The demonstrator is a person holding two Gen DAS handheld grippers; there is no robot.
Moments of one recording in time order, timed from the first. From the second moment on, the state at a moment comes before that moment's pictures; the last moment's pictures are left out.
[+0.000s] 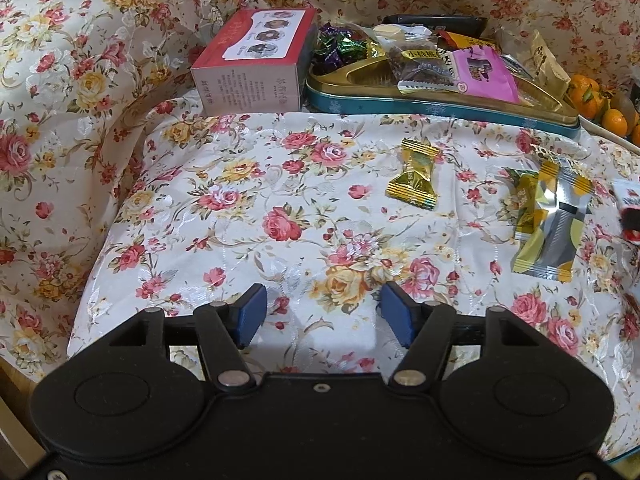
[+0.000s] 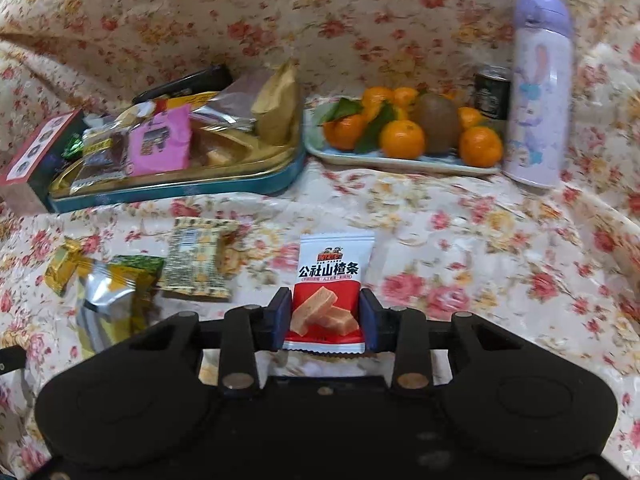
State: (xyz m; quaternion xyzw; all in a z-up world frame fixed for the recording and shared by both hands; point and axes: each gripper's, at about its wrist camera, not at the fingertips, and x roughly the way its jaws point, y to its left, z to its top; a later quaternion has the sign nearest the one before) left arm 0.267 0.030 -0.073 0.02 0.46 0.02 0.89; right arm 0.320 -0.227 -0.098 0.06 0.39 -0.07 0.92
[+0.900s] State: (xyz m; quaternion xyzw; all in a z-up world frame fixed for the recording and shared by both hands) left arm 0.251 -0.006 -0.051 0.09 0.43 -0.03 0.90; right arm 0.291 -0.256 -0.122 0.02 0.31 -0.06 0.95
